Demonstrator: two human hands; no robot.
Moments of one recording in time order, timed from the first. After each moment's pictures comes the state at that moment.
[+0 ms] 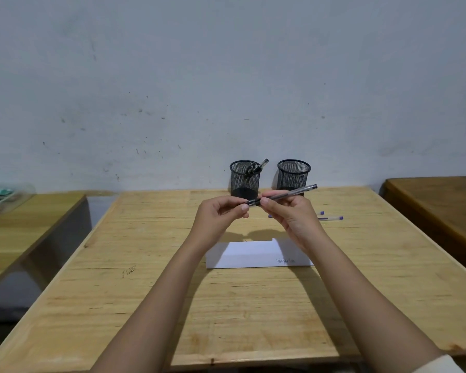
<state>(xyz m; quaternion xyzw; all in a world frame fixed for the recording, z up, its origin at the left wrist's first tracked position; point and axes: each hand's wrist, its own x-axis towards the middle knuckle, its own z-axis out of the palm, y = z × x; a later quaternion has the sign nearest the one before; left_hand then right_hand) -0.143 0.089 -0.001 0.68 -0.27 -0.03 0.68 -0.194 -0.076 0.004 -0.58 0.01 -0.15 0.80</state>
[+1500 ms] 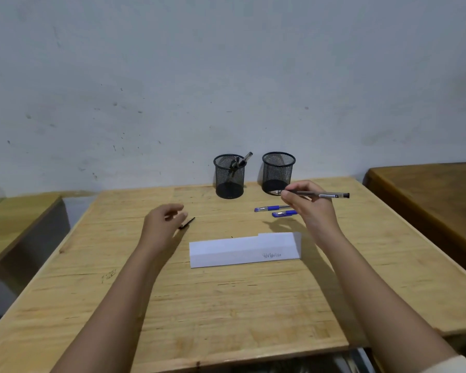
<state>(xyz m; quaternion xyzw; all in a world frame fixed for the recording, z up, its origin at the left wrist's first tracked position) -0.094 0.142 -0.044 0.81 -0.10 0.03 0.57 -0.214 -0.126 -0.003 -0.67 0.08 -0.30 0.68</state>
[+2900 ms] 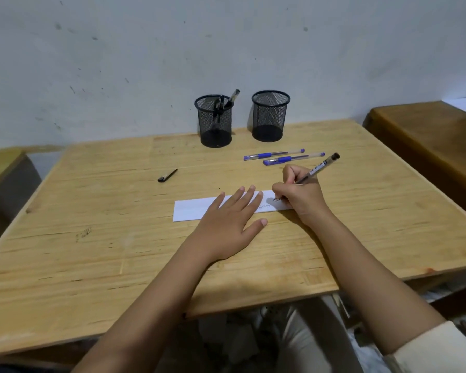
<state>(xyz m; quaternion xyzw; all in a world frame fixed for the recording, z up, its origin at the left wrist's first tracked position) -0.196 0.053 -0.078 0.89 -0.45 -0.06 0.10 -0.229 -0.117 -0.062 -0.73 0.15 -0.22 0.62</state>
